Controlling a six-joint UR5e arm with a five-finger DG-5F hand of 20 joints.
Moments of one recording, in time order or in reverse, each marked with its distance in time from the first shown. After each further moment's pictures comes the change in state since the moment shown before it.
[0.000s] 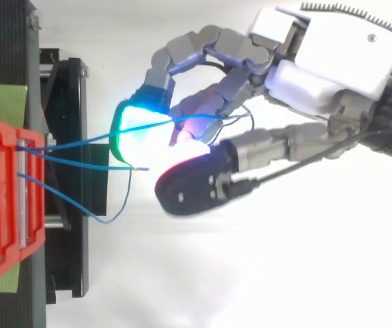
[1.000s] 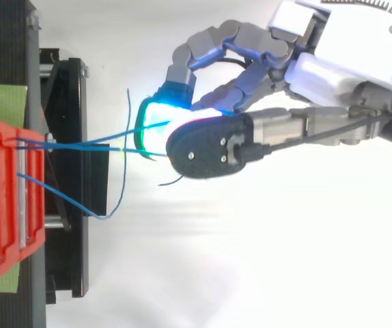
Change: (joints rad) arm -0.004 0.019 0.000 -0.091 -0.001 0.025
